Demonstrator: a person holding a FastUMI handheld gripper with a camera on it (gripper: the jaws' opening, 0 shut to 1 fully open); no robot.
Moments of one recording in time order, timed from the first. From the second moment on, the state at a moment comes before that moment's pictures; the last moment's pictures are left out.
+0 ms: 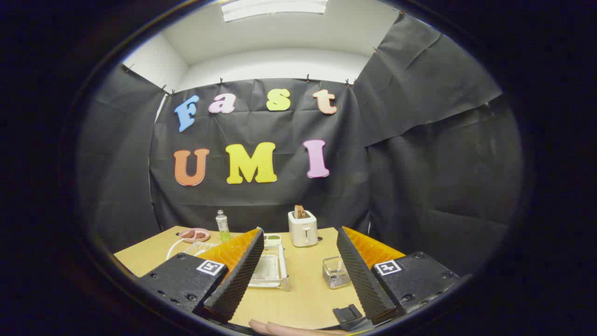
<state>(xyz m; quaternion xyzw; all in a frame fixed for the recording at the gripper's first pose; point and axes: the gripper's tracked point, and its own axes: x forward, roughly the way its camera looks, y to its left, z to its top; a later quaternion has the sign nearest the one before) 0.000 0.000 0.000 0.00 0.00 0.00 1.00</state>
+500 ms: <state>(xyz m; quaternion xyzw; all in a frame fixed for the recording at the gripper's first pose) -0.002 0.002 0.000 -0.01 0.00 -0.01 1.00</state>
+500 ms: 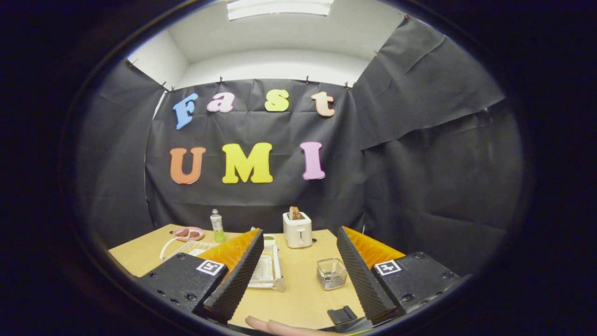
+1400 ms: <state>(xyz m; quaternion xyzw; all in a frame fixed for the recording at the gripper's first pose) 0.084 0.058 0.010 -0.02 0.03 0.01 1.00</state>
